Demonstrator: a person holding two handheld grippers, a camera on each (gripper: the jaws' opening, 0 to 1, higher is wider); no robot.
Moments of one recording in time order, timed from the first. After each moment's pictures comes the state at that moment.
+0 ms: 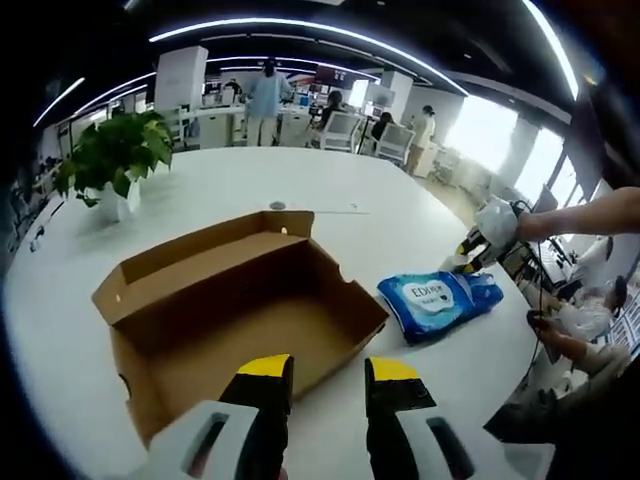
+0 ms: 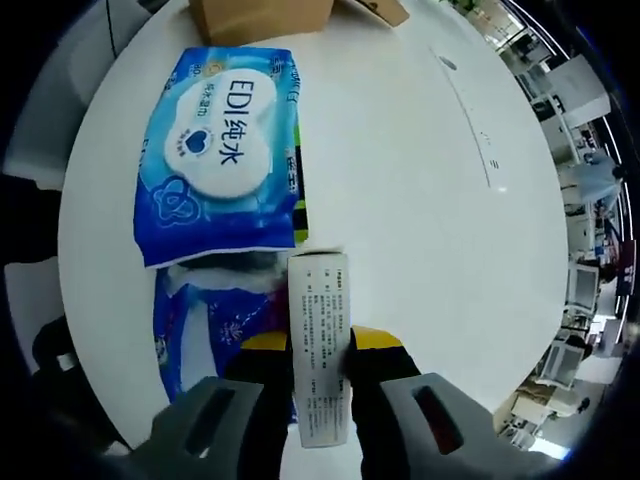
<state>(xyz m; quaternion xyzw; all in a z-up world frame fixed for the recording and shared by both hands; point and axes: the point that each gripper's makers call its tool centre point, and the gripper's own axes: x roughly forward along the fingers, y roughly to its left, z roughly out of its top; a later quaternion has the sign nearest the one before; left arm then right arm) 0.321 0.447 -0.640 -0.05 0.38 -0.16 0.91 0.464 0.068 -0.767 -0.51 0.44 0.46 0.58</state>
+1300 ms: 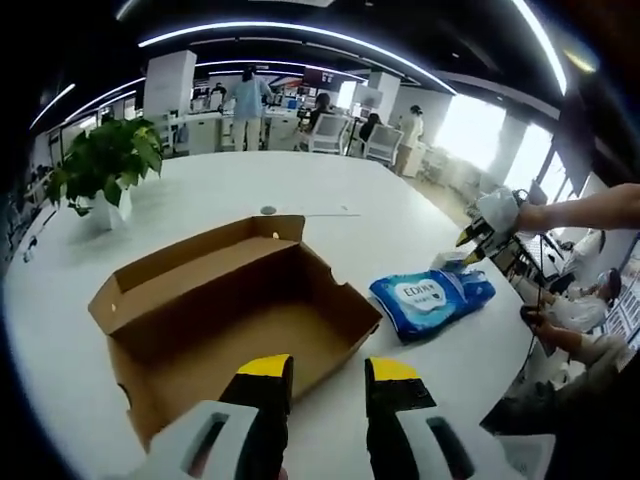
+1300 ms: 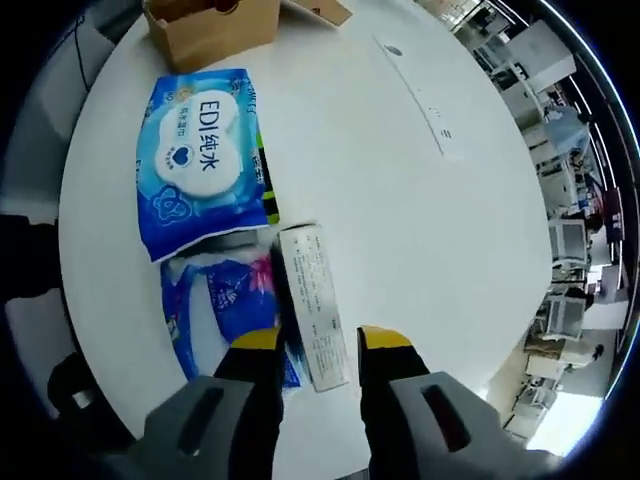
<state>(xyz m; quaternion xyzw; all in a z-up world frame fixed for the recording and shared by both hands) 0.319 0.450 -0.635 -0.05 0.37 -0.19 0.91 0.449 0.054 -0.713 -0.47 0.46 0.39 0.65</state>
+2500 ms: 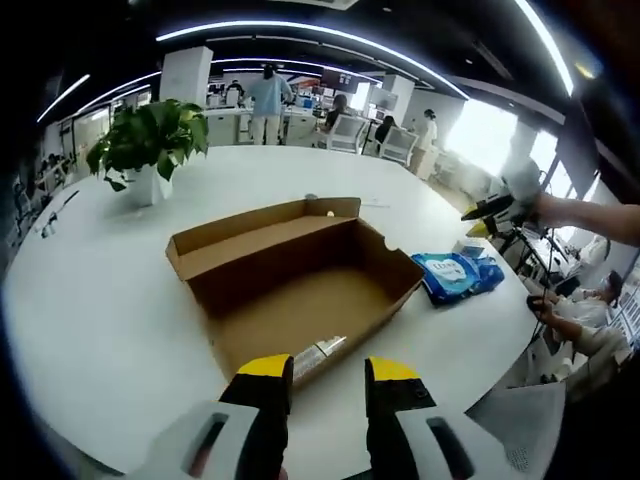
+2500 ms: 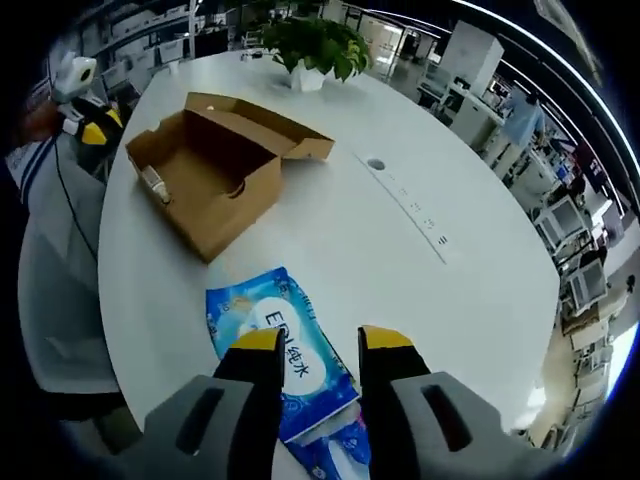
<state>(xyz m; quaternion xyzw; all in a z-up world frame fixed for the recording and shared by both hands) 0.259 0.560 -0.640 -0.06 0.37 -0.16 0.91 0.427 0.230 -0.643 -0.30 0.36 0.42 0.78</state>
